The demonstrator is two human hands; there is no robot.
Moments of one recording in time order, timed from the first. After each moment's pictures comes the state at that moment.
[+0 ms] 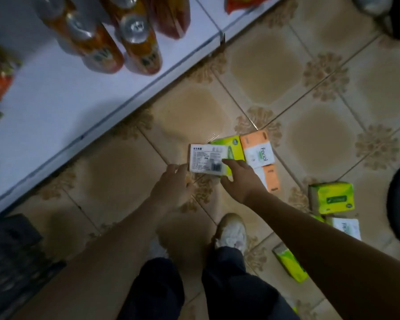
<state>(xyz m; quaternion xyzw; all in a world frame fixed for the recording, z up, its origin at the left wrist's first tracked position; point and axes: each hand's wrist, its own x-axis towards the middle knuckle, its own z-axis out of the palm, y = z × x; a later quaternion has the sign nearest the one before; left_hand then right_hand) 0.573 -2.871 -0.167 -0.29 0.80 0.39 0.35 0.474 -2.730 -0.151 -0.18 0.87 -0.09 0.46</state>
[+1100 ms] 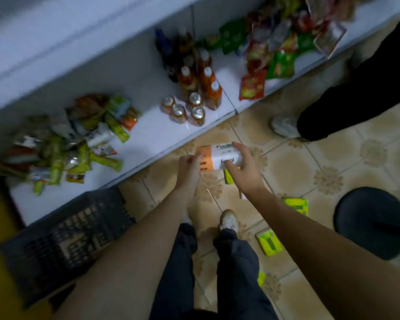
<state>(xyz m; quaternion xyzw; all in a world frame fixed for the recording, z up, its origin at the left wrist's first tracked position) 0.575 -2.882 0.221 -0.57 0.48 0.67 -0.04 0.495 -2.779 0.234 -0.12 0.85 -0.38 0.34</state>
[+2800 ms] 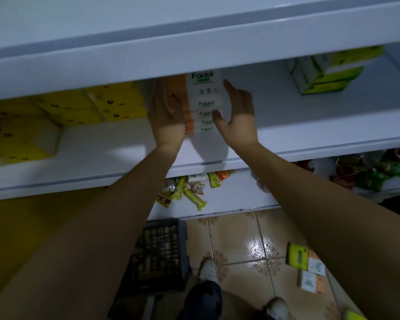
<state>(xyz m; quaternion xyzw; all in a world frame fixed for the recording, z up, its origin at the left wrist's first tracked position) 0.790 -3.254 0.453 -0.55 0.63 0.35 -0.42 0.662 -3.190 0.450 -0.51 0.75 -0.40 0.14</state>
